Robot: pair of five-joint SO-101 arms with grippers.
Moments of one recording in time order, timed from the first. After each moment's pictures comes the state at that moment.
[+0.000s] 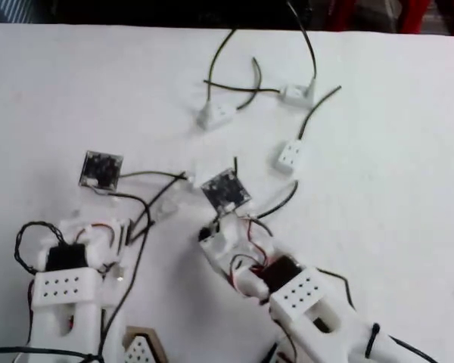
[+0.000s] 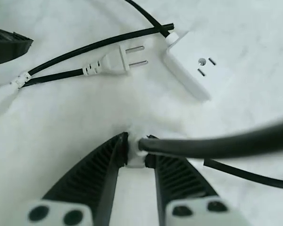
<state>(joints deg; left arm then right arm) -12.7 -58.9 77.3 50.9 -15.9 -41.3 -49.2 76.4 29.4 -1.5</state>
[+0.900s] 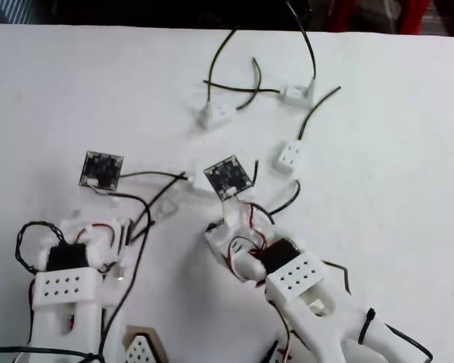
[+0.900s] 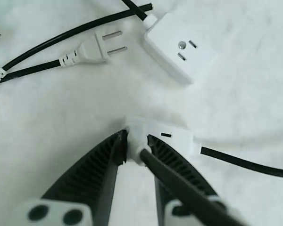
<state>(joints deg) -12.7 -58.9 77.3 50.9 -15.9 -37.0 -41.4 68.5 39.6 -1.7</state>
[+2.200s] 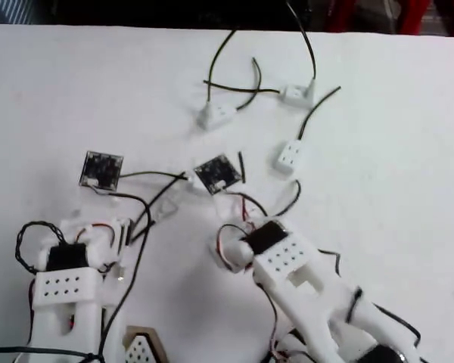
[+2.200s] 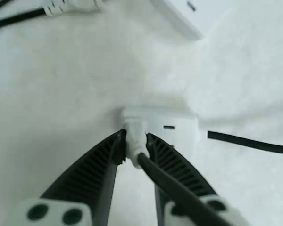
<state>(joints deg) -12.7 -58.9 77.3 50.9 -15.9 -38.0 -29.8 59.6 52.4 -1.7</state>
